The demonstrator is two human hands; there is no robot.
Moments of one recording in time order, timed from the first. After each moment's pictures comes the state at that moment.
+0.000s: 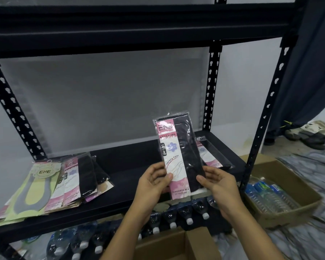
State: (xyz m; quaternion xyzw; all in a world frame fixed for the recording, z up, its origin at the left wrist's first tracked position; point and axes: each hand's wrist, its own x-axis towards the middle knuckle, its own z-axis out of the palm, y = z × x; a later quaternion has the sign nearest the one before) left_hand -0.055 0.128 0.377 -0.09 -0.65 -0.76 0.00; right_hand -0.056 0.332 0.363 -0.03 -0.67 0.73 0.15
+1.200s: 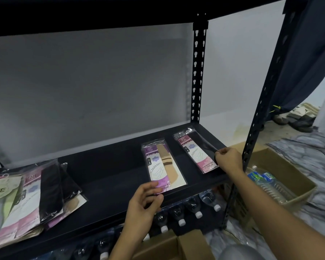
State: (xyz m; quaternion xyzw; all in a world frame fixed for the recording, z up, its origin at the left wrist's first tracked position) left_hand -0.092 0.148 0.310 -0.06 -0.72 -0.69 0.01; right_hand -0.219 0.449 0.317 -0.26 -0.83 0.45 0.19
